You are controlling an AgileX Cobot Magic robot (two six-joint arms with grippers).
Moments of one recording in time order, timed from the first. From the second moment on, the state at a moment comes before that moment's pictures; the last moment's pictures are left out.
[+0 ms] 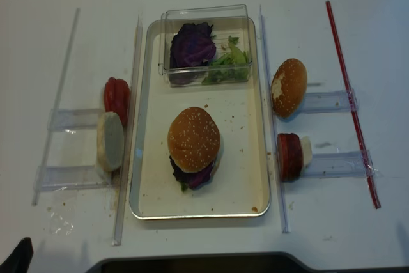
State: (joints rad) left arm 0.02 -0.02 -0.49 -0.01 1.18 -0.02; right arm -0.02 -0.02 -0.47 0.12 1.13 -0.07
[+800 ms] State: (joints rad) left arm 0.02 -0.02 -0.49 0.00 1.18 -0.02; right arm -0.02 -0.02 -0.47 0.12 1.13 -0.07
